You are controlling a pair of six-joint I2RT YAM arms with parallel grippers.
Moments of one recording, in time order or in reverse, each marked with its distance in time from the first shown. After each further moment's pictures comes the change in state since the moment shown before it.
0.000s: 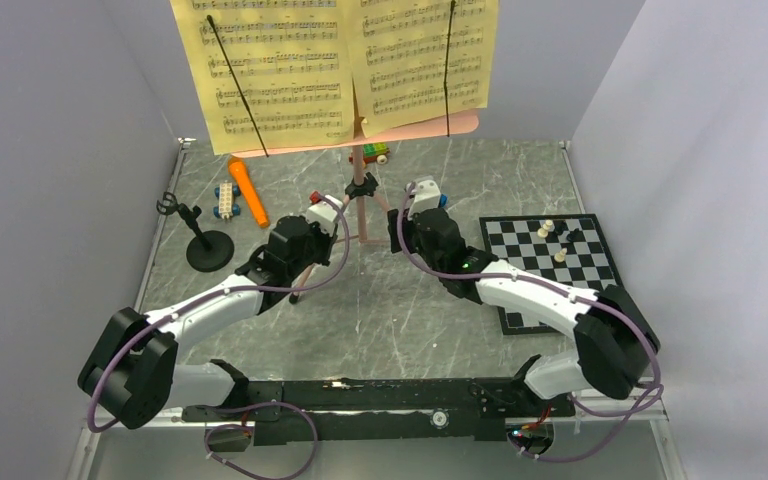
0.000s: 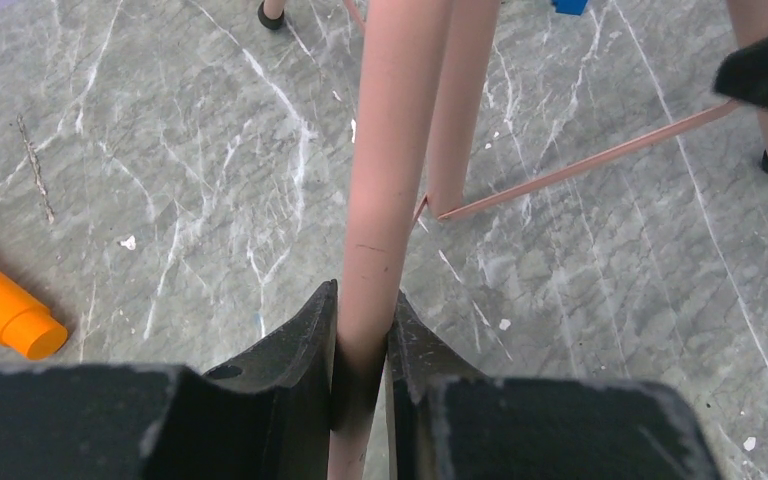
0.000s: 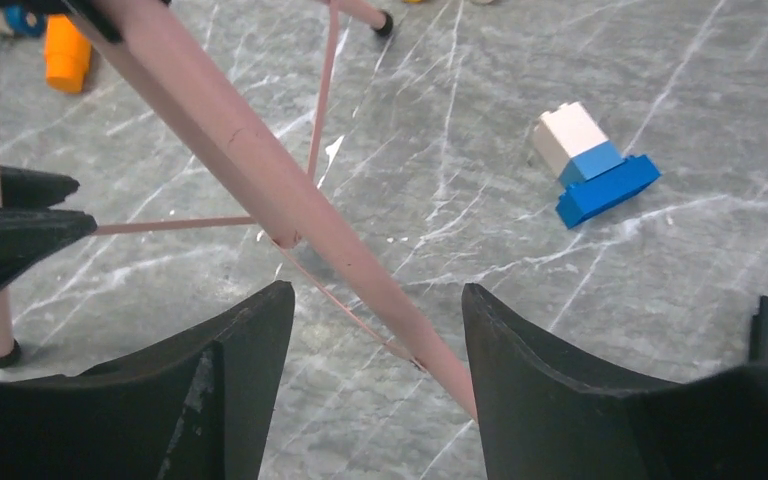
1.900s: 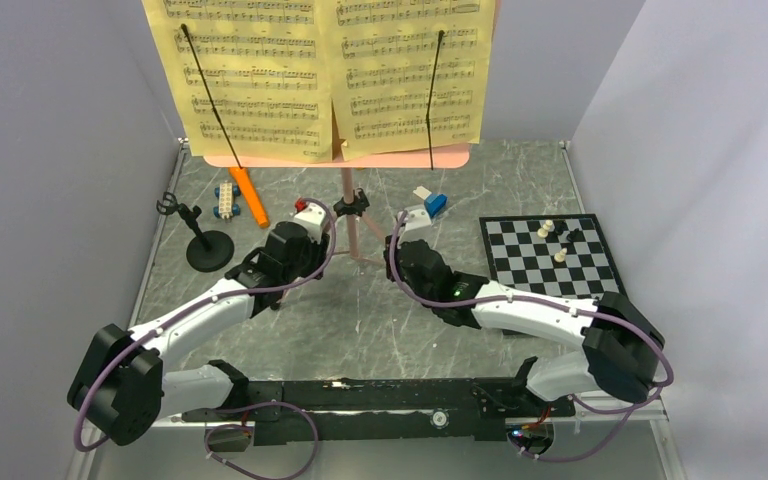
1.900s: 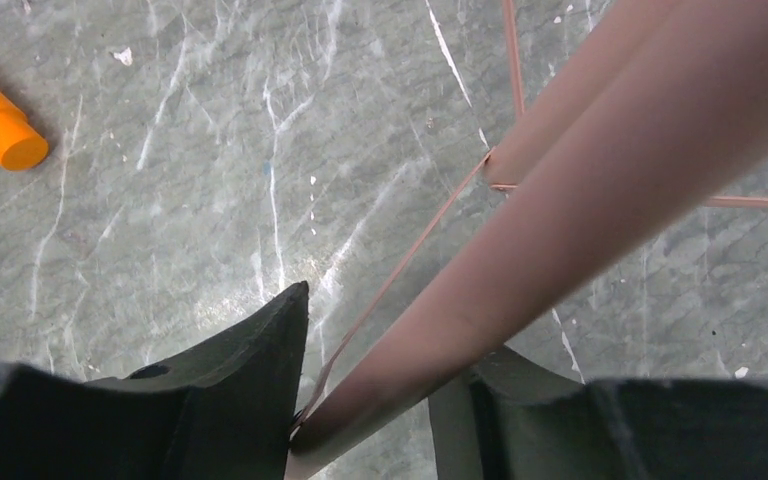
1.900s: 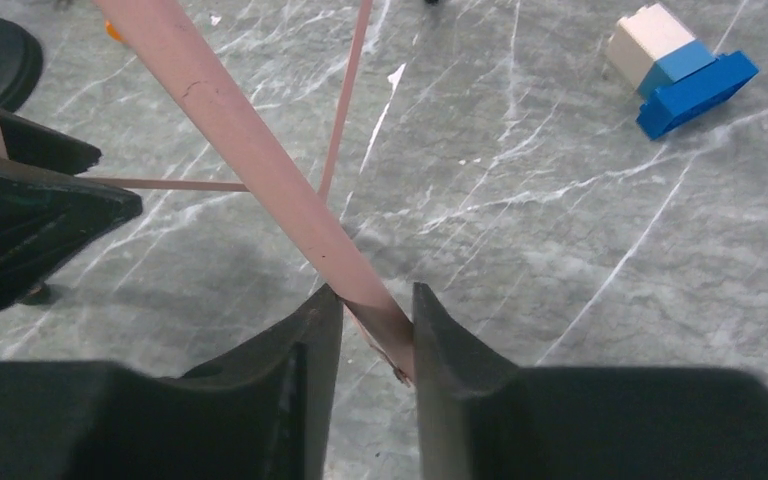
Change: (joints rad) left arm 0.007 -0.086 0.010 -0.316 -0.092 -0.164; right arm 0.200 -0.016 -0.076 -0.029 0.154 0.174
